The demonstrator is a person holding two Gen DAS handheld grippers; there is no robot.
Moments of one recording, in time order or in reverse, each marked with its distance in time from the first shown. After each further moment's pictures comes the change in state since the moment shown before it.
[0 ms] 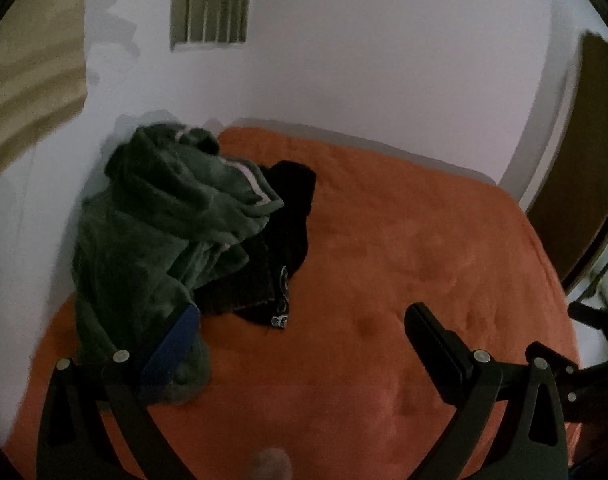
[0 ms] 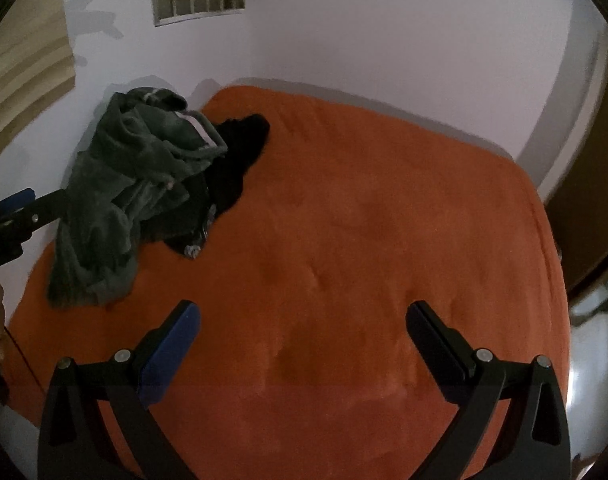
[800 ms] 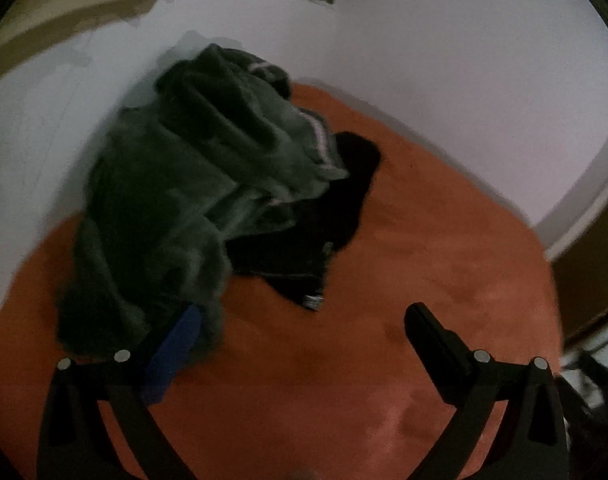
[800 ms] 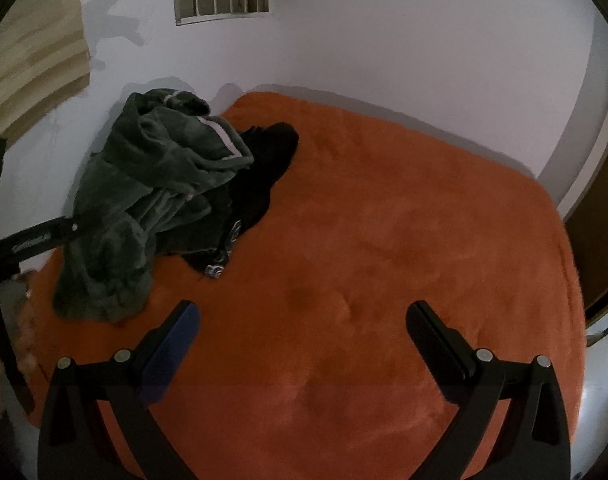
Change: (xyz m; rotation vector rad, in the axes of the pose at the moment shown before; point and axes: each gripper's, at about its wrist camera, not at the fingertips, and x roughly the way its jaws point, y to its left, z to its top) left arm 0.034 0.072 -0.021 -0.280 0.063 0.057; right arm 0.035 0.038 0.020 -0.009 -0.010 0.059
